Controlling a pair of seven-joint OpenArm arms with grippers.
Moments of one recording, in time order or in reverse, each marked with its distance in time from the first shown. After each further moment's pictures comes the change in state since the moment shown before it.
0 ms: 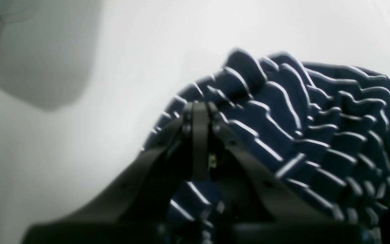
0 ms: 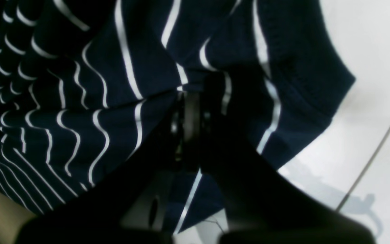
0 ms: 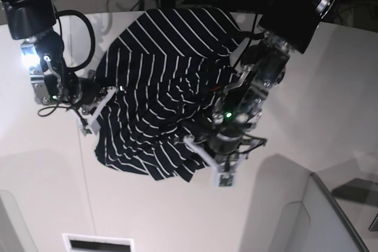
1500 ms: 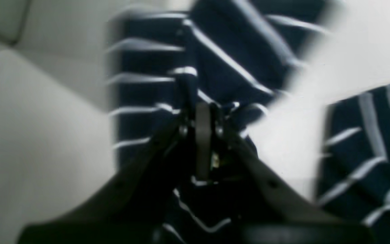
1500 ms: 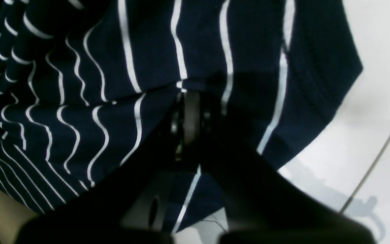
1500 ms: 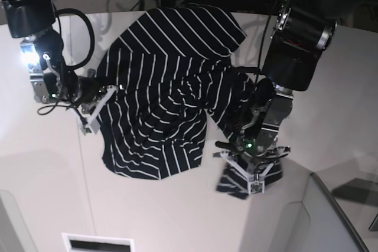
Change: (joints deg) left arm -10.8 1.1 -9.7 -33.8 0.3 -6.1 -12.7; right arm -0.6 0.2 0.2 0.0 0.2 0.2 0.7
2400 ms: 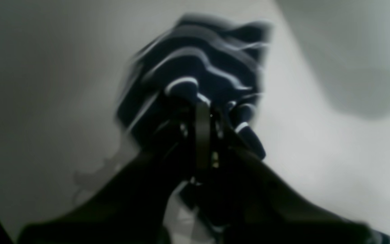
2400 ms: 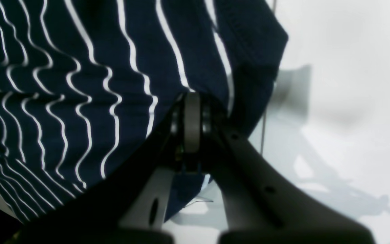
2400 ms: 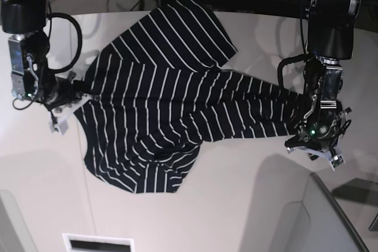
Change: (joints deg) left arm 11.1 -11.1 -15.8 18.5 -0.8 18.4 11.1; right arm -0.9 -1.1 16.3 -0.9 -1.0 -0.7 -3.0
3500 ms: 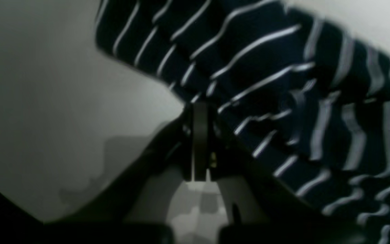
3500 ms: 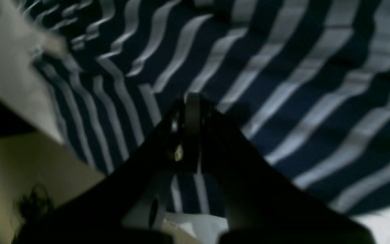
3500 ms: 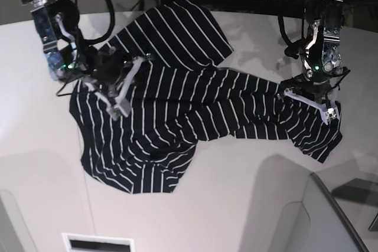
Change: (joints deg) left arm 23.2 0.1 -7.1 21.1 0.6 -12.3 3.9; right arm -10.0 -2.2 -18.1 23.4 -1.2 3.6 -1.6
